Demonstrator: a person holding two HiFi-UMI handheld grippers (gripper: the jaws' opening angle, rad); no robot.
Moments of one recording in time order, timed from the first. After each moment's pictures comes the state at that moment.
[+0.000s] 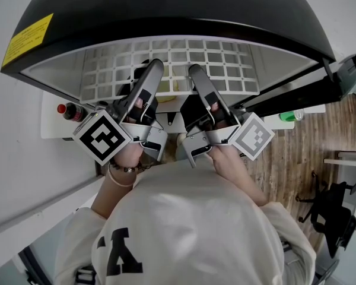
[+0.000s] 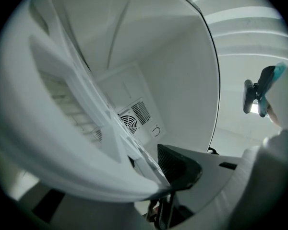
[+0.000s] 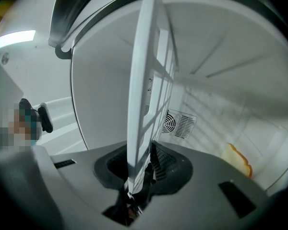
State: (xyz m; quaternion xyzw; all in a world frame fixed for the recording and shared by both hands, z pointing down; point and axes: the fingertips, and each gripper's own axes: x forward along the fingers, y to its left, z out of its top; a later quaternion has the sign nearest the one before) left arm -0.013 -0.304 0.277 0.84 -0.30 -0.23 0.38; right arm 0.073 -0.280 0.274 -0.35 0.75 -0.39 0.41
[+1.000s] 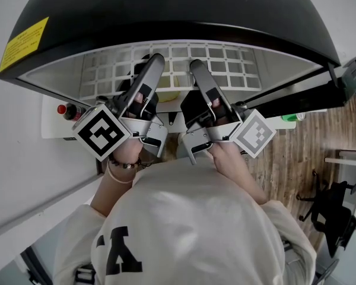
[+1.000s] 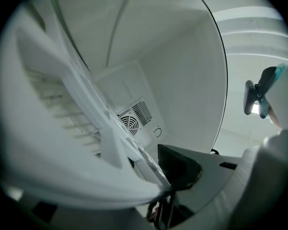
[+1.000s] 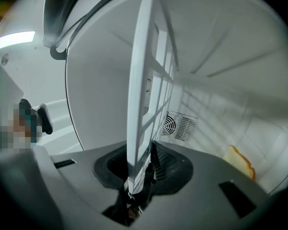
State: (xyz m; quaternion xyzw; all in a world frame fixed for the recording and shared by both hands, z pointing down) left arm -0.011 -0.316 0.274 0.85 -0.29 -0.23 0.39; right arm 0.074 -0.291 0.273 -0.35 0.74 -0.39 0.41
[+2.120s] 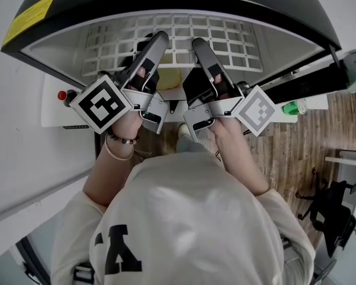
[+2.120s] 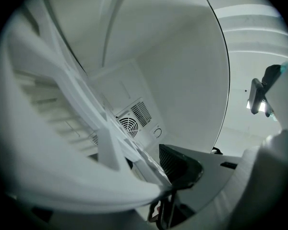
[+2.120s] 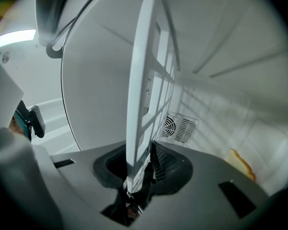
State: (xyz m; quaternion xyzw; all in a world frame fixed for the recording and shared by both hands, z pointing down) left arm -0.008 -0.323 0.272 0.85 -0.29 -0.23 0.37; right arm 0.076 -0.300 0.272 -0.35 0.75 -0.39 0.41
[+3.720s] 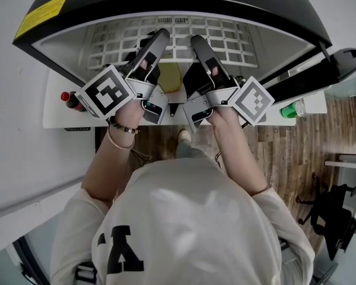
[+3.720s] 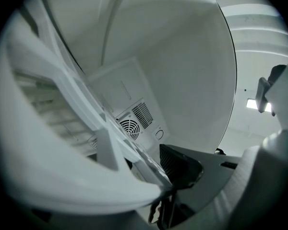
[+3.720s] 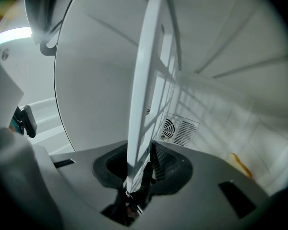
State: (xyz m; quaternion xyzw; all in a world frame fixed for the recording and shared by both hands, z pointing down) left arm -0.005 -0.338 0.270 0.86 -0.29 -0.22 0.35; right arm 0.079 -0.314 0.275 -0.36 0.75 -0.38 0.40
